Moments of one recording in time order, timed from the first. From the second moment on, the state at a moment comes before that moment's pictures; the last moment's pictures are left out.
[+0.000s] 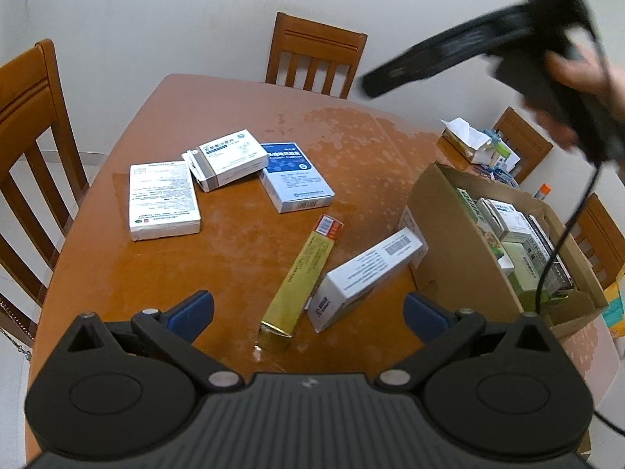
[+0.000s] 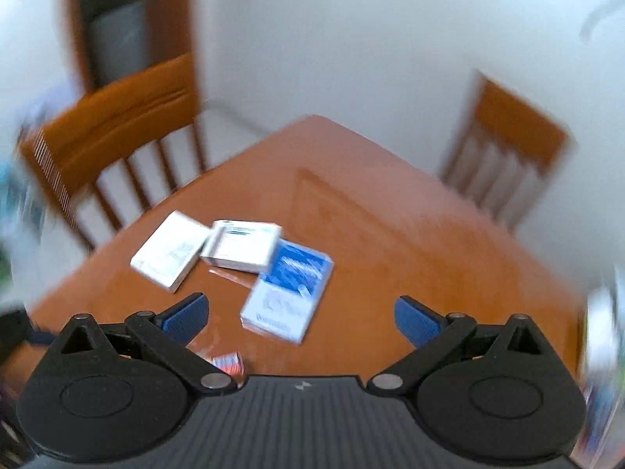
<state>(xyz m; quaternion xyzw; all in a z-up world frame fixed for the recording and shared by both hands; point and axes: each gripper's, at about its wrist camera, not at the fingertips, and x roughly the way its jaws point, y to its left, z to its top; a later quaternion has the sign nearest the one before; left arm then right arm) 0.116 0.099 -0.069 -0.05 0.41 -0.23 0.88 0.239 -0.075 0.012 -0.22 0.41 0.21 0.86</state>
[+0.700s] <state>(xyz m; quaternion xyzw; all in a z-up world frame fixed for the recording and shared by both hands) 0.149 0.115 -0.098 -0.06 0.44 -0.24 0.86 0.332 0.043 -0.117 -0.48 0.41 0.37 0.68</state>
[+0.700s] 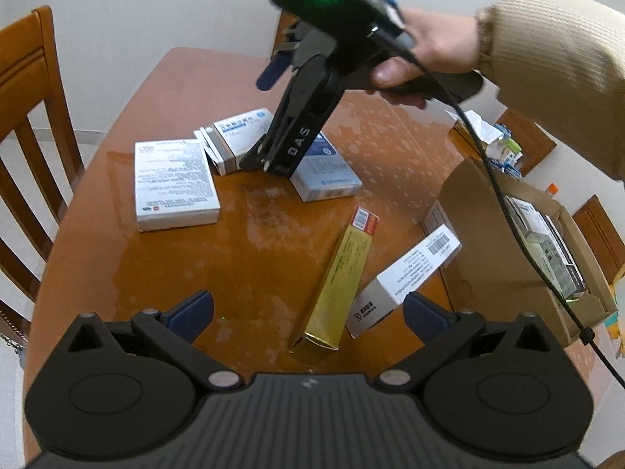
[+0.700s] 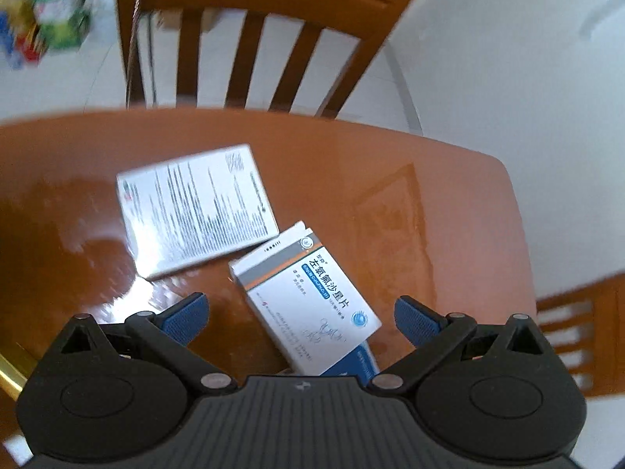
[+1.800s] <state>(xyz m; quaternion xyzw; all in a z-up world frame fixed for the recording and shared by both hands) 0.162 0.115 -0.115 -0.08 0.46 -0.24 0.85 0.337 0.046 -0.122 -0.46 0.50 0.39 0.62</state>
